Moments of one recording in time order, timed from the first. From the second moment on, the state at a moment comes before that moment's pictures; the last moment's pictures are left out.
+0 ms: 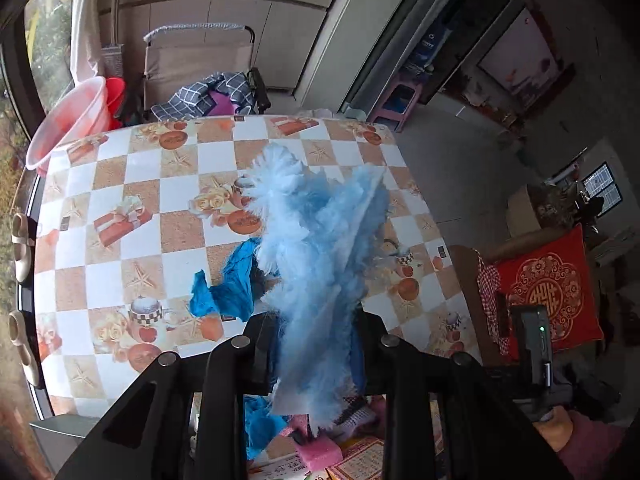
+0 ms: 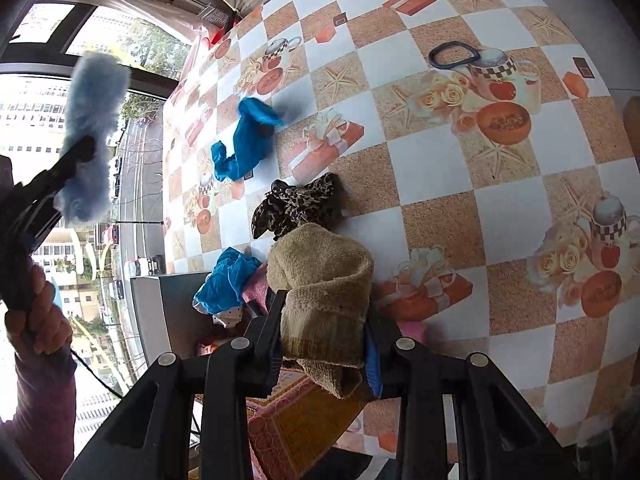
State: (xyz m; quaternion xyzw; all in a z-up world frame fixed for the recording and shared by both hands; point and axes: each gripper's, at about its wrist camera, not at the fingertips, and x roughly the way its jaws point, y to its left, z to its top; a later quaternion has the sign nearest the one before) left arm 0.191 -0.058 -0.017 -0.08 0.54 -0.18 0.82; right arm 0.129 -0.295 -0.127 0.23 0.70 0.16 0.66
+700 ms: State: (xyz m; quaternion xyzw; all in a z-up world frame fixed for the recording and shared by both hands) left arm 0.057 -0.188 -0.005 0.09 0.56 -0.30 0.77; right arm 0.021 -0.340 -0.060 0.22 0.65 0.01 0.72
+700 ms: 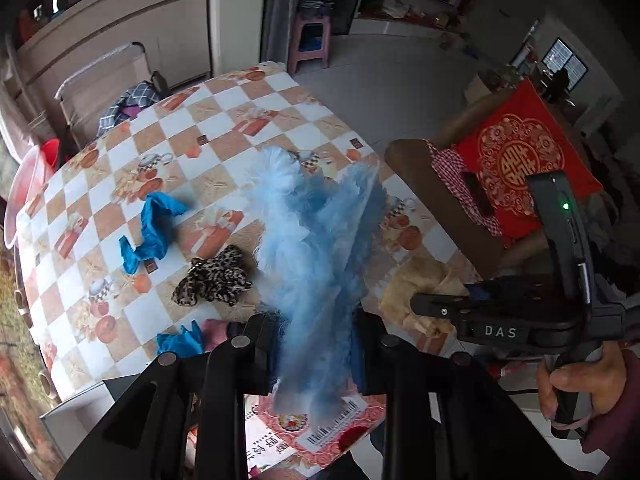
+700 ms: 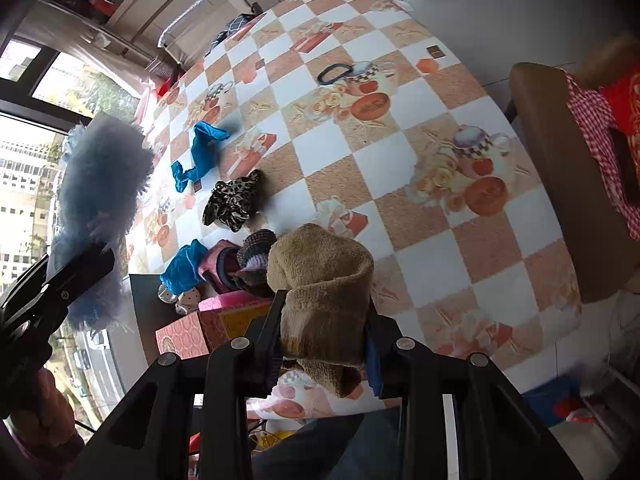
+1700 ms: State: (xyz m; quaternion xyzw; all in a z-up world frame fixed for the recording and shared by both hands) left arm -0.120 -0.185 -0.031 0.13 0.61 -0.26 0.73; right arm -0.095 -0.292 -0.055 0.08 0.70 0.16 0.69
